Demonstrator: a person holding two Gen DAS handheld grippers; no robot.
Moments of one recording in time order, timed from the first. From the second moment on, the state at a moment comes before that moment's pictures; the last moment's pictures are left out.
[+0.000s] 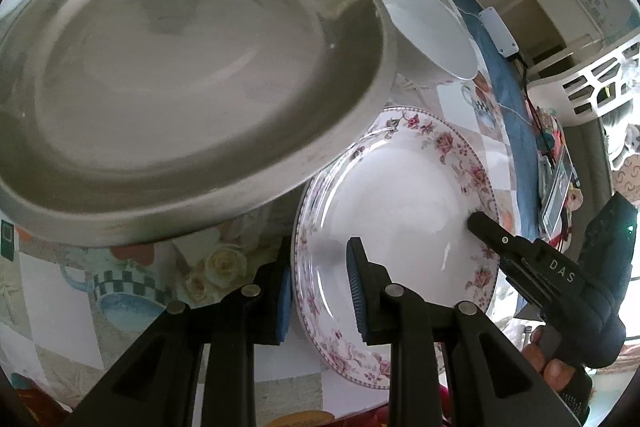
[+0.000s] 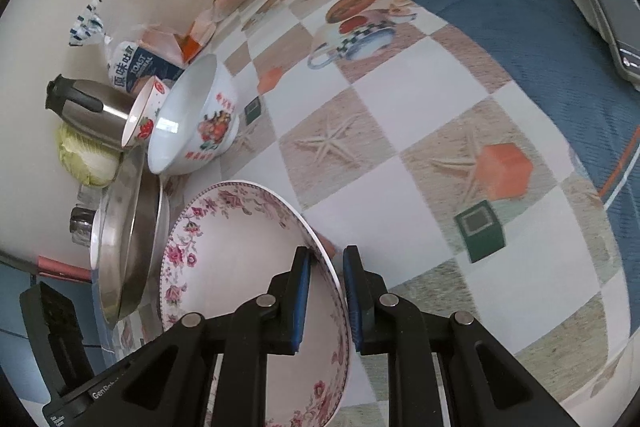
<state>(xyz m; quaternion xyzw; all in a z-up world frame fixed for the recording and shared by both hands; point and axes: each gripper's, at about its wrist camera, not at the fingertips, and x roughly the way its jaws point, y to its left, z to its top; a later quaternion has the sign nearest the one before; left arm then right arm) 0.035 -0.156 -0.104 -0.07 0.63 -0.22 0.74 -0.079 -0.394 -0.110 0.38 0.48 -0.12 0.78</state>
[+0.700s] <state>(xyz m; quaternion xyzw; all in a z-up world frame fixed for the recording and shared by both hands) 0.043 -0.162 -0.094 -0.10 0.60 -0.25 0.75 -0.084 -0.390 -0.086 0.33 0.47 -0.13 0.81</state>
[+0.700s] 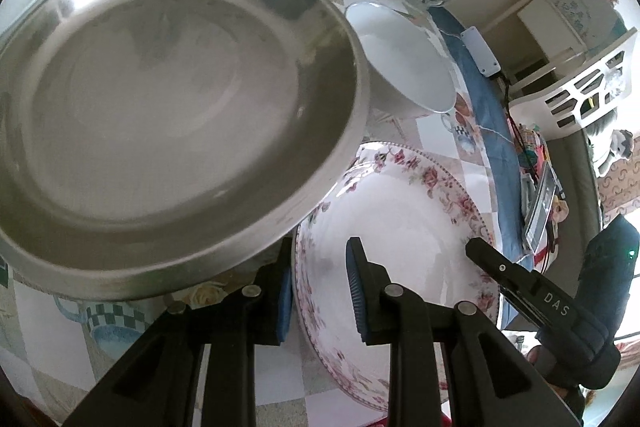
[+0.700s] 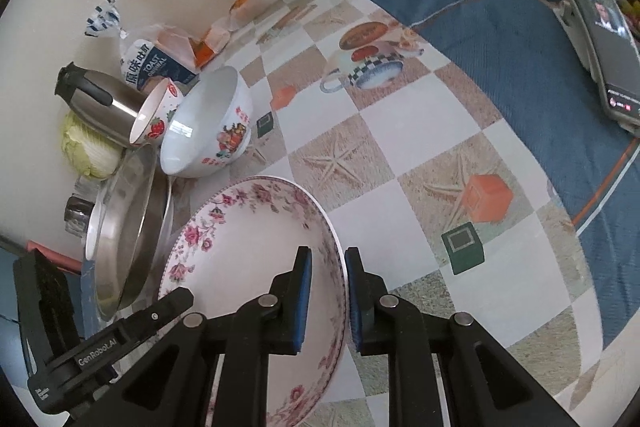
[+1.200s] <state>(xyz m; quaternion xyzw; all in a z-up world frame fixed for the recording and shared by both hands) 0.039 -0.175 -0.078 -0.07 0.57 -0.27 0.77 -0.091 -0.392 -0.072 0.32 0.46 -0.14 0.82</state>
